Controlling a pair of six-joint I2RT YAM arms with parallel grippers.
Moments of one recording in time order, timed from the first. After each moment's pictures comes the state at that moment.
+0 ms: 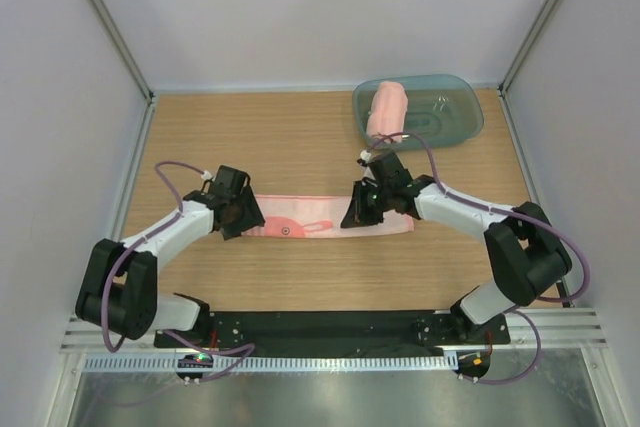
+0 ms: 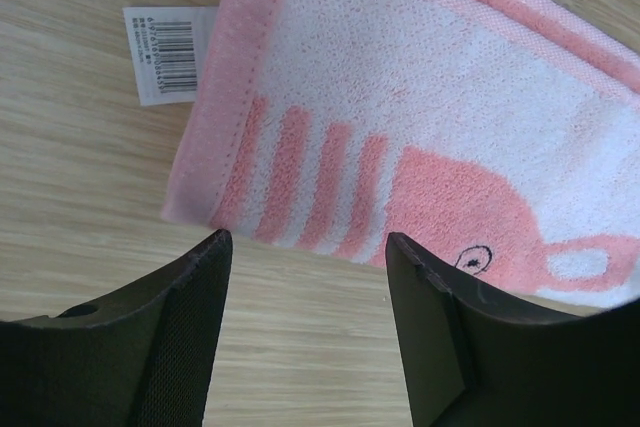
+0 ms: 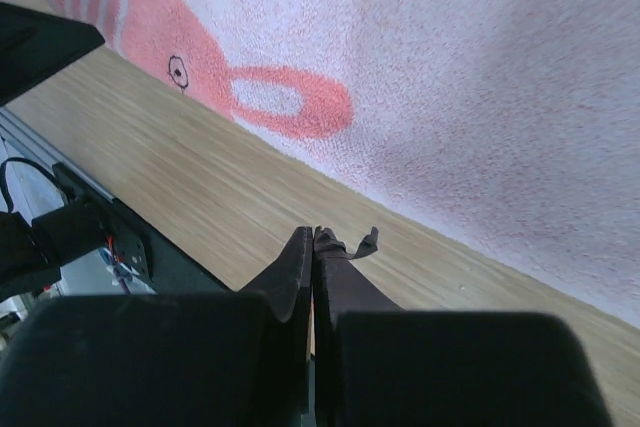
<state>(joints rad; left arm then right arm) -0.34 1.33 0.72 -0.50 -0.07 -0.72 0.55 1.51 0.90 -0.30 -0.38 0.63</state>
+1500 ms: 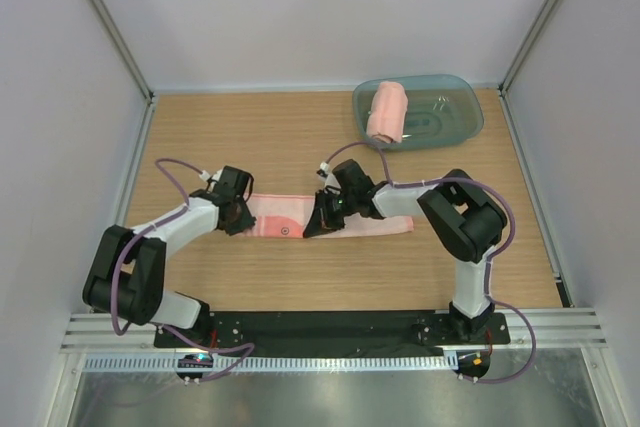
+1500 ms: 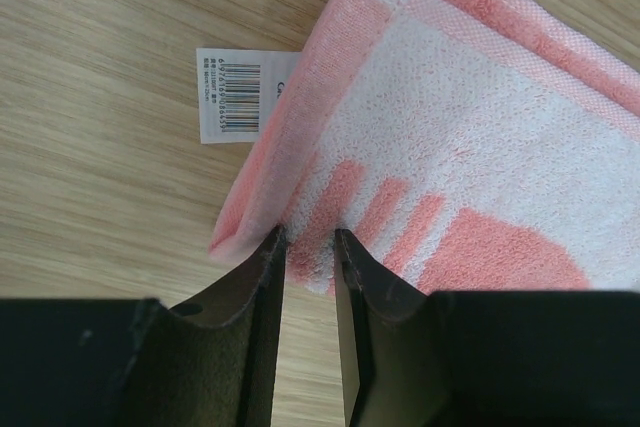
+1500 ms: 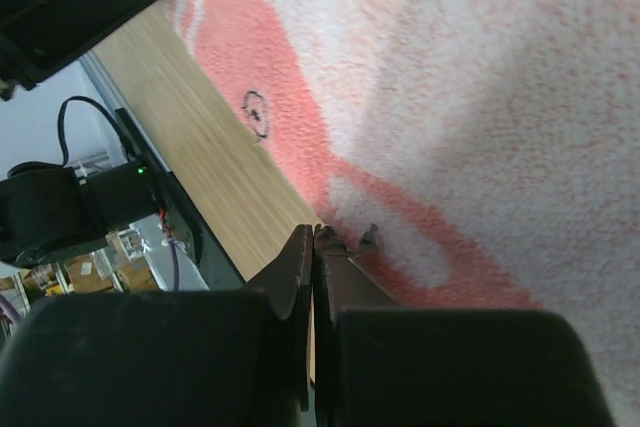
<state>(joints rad) -0.34 1.43 0.71 -0.43 -0.19 -0.74 0.69 1.92 1.01 0.07 -0.64 0.73</state>
